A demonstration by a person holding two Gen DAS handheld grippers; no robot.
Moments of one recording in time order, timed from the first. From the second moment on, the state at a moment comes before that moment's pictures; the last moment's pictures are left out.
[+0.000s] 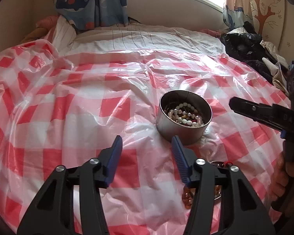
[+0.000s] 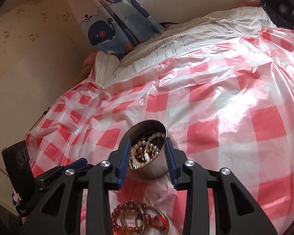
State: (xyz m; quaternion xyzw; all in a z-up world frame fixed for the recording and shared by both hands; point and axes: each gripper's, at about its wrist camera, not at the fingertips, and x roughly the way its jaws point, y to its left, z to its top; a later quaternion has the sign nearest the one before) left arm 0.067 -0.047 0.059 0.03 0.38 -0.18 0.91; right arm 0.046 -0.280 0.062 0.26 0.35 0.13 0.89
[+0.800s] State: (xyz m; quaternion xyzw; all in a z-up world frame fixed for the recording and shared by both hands) left arm 0.007 -0.054 0.006 0.10 0.42 -0.11 0.90; right arm -0.067 -0.211 0.010 0.10 0.40 0.02 0.91
